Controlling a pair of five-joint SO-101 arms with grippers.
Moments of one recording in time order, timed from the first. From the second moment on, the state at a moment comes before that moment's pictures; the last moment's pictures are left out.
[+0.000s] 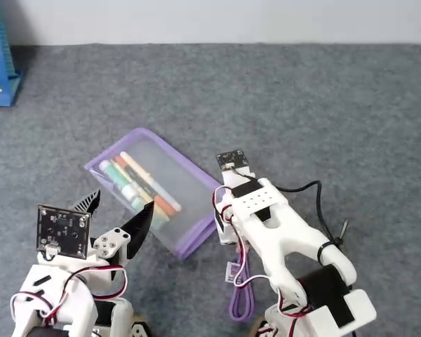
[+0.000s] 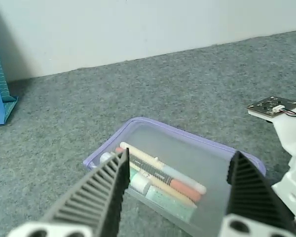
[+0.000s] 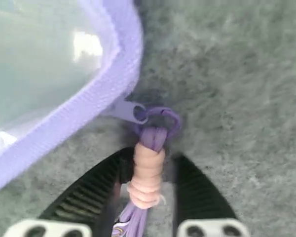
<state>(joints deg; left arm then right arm) 1.0 -96.4 54.1 79.9 -0.7 -27.5 -3.5 43.6 58.9 -13.1</state>
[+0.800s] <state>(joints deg) 1.0 -96.7 54.1 79.9 -0.2 -19.8 -44.8 43.6 61.4 5.7</state>
